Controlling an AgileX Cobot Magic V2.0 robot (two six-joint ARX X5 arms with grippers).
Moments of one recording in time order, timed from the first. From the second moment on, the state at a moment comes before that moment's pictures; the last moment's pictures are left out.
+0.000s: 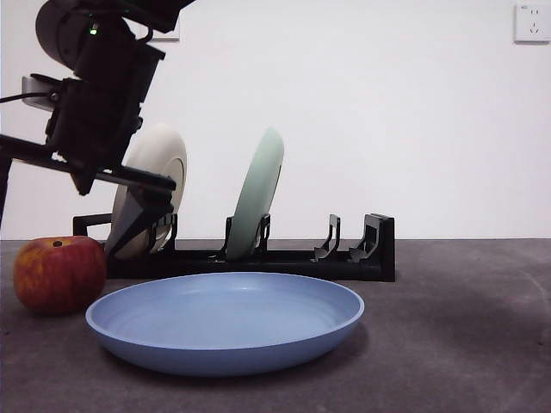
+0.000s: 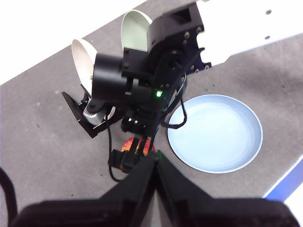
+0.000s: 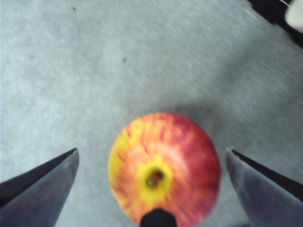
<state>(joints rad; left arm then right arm) -1.17 0.68 1.34 -1.32 -0.60 -0.20 0.98 2.48 2.34 -0.92 -0.05 0.24</state>
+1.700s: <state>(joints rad) -1.17 0.68 1.34 -1.32 -0.62 -0.22 0.99 2.28 2.35 -1.21 0.19 0.05</state>
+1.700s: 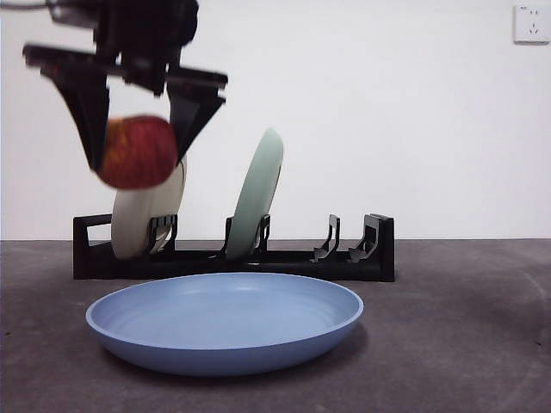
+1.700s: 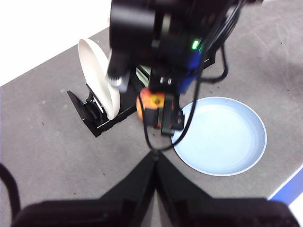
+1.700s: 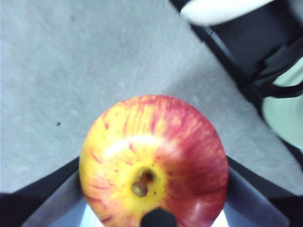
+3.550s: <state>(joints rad) -1.17 0.82 1.34 -1.32 -0.62 -0.27 0.99 1.63 0.97 -0.30 0.16 0.24</state>
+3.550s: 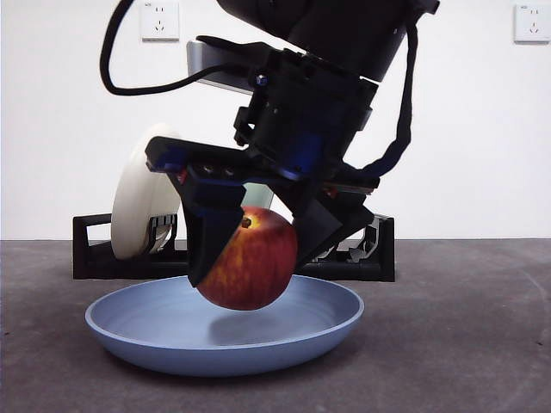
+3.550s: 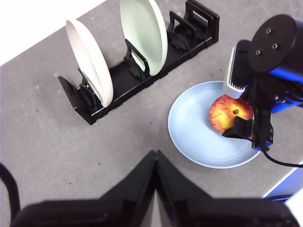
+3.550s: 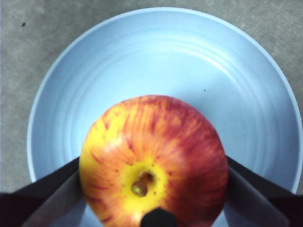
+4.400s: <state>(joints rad) -1.17 0.84 1.34 -1.32 -0.59 -0.27 0.97 1.64 0.97 -0.31 0.16 0.27</state>
